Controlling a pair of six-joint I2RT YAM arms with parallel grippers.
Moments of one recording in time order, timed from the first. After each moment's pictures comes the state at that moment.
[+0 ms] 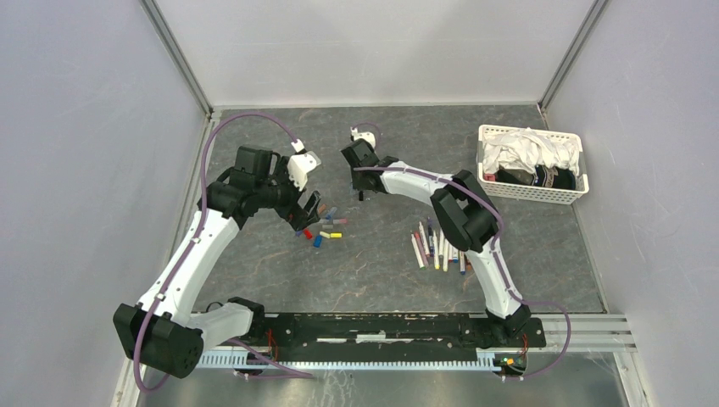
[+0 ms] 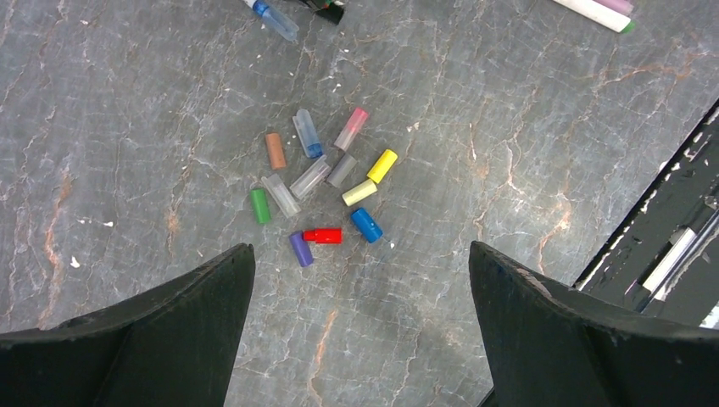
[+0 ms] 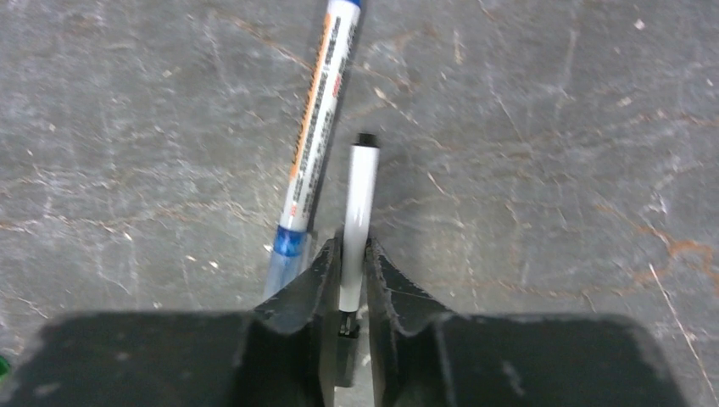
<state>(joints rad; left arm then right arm) -0.30 1.12 1.09 -0.80 0.45 0.45 0.73 2.27 1.71 -0.32 0.33 0.46</state>
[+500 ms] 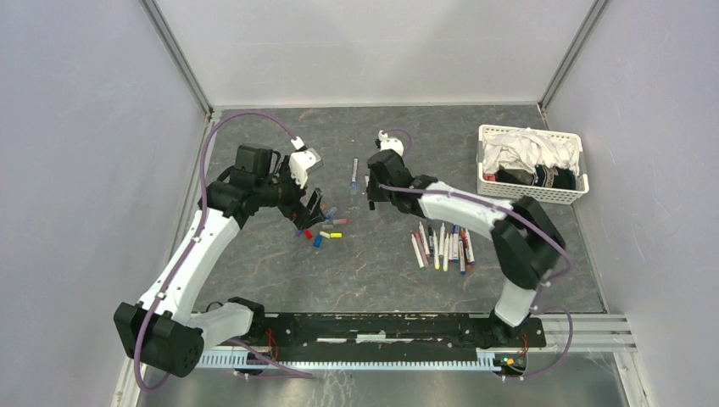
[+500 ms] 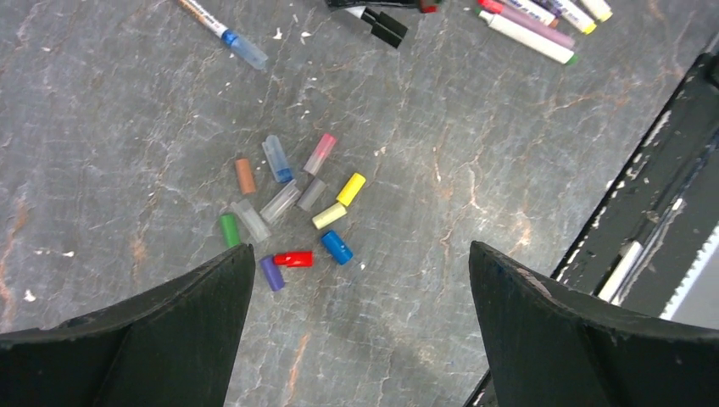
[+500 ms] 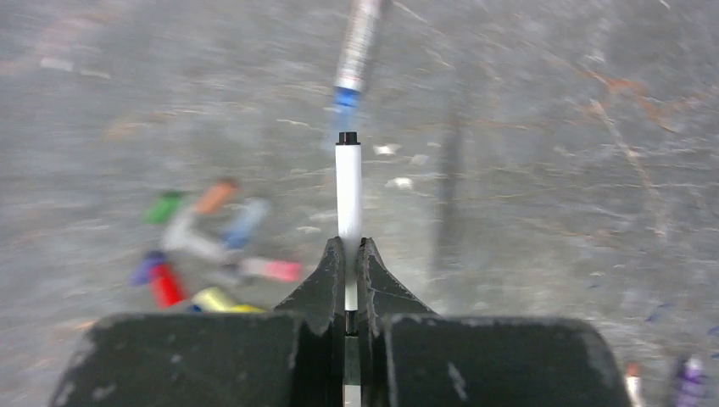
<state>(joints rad) -0.30 1.13 1.09 -0.78 0.52 0.40 0.75 1.84 1.27 -0.21 0.29 0.58</state>
